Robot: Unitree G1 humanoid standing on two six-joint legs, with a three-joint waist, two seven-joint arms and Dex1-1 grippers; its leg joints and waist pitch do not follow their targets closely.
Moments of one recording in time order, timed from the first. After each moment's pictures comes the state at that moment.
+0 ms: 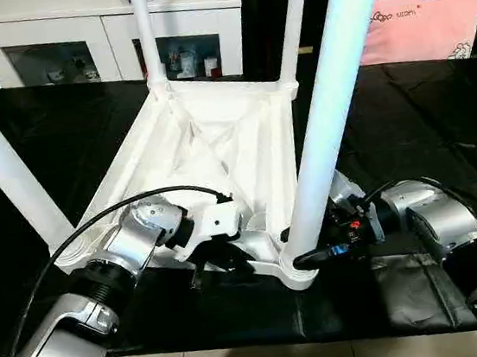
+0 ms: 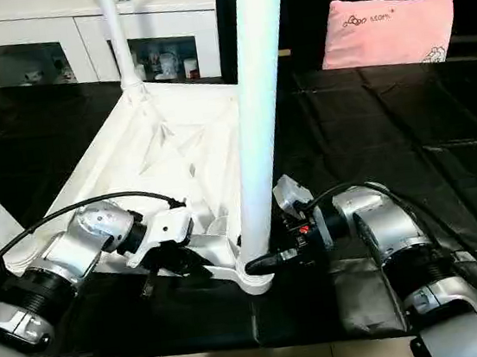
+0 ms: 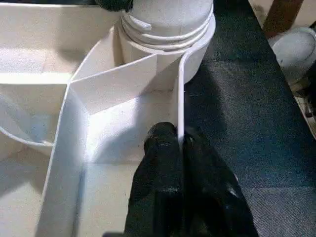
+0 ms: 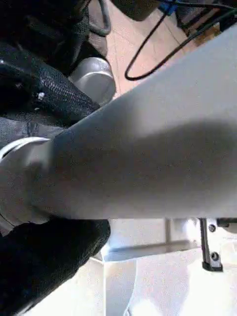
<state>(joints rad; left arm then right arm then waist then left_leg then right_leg) -0.69 0.38 -0.46 0.65 0.04 -0.01 -1.44 -0.54 -0.45 0.24 0.56 0.26 0.20 1.56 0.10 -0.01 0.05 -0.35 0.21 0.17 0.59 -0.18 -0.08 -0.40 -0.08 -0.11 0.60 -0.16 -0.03</state>
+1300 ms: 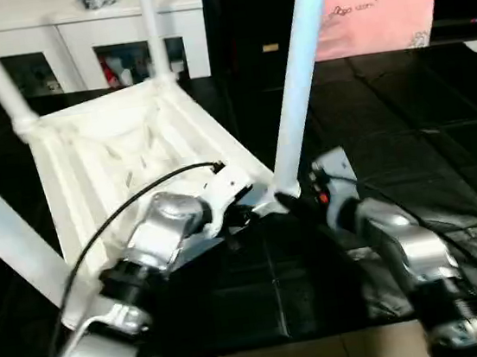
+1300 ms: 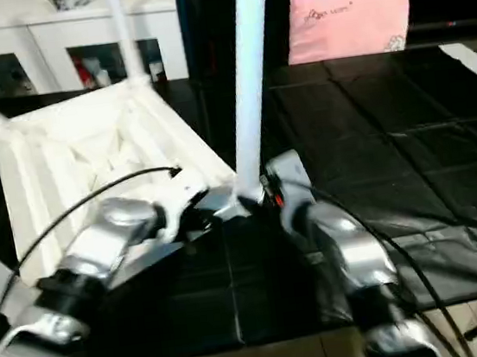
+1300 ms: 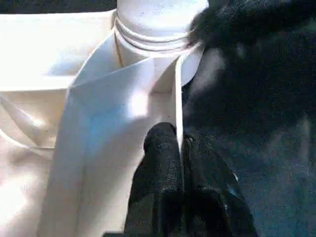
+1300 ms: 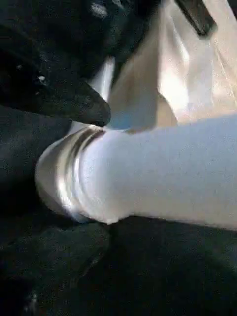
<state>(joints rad) -0.65 0.28 -0.34 0.52 0.08 0.37 -0.99 -0.36 -0.26 0.03 0.32 0.17 0.36 0.74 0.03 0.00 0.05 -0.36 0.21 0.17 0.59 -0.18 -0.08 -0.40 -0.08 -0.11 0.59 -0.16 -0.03</state>
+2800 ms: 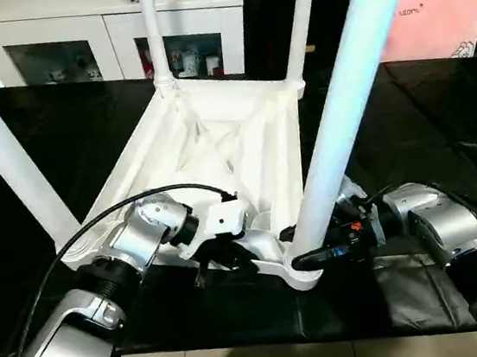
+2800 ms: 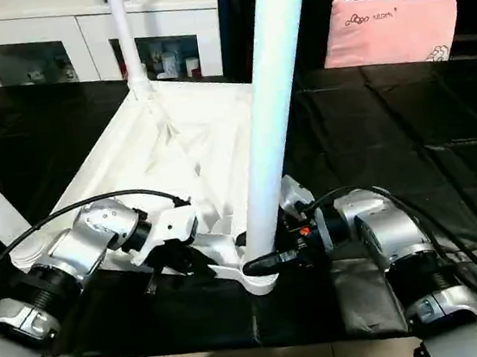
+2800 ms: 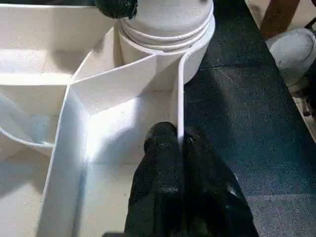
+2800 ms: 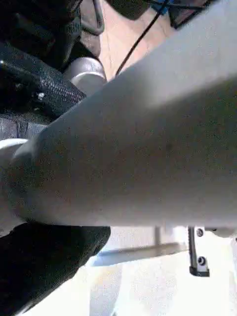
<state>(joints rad) -0.71 0.36 -0.46 0.68 0.05 -0.03 -1.46 -0.50 -0.44 0.22 0.48 0.27 0.25 1.54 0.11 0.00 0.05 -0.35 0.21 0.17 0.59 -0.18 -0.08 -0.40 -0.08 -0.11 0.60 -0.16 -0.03</state>
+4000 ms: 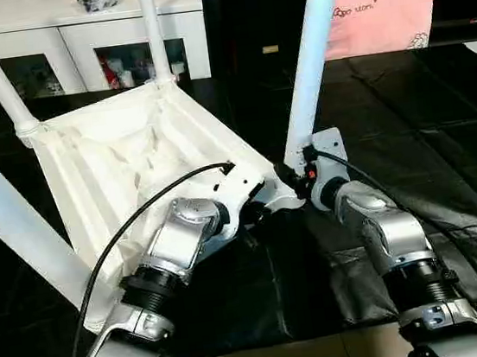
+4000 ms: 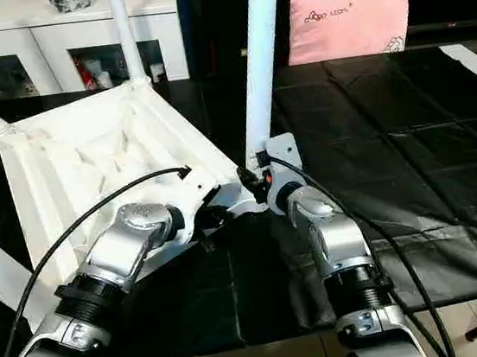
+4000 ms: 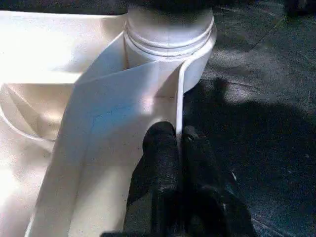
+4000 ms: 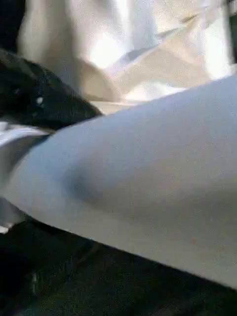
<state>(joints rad) -0.64 0.11 -0.28 0.48 0.11 0.53 -0.76 -0.46 -0.05 -0.03 0.36 0.09 0.43 0.34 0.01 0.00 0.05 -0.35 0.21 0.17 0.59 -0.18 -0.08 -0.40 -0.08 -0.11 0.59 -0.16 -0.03</state>
